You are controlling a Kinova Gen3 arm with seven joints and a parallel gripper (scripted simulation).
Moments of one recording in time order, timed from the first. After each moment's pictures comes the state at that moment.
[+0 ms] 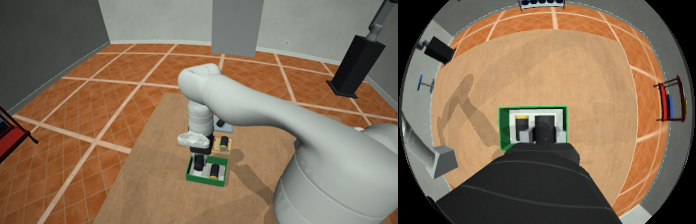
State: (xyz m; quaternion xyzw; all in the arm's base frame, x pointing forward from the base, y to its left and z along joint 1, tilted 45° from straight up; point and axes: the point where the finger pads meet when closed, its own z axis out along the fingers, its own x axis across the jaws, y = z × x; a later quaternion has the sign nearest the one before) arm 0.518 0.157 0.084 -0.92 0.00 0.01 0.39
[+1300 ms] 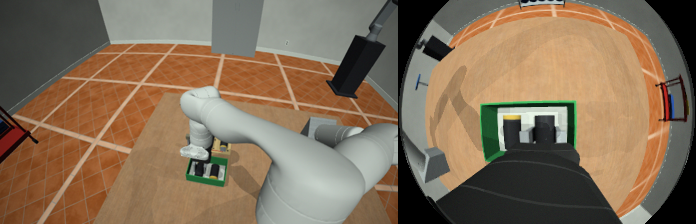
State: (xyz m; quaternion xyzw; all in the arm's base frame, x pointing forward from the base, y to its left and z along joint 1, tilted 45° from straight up) arm 0.517 0.203 0.039 -0.92 0.00 0.01 0.39
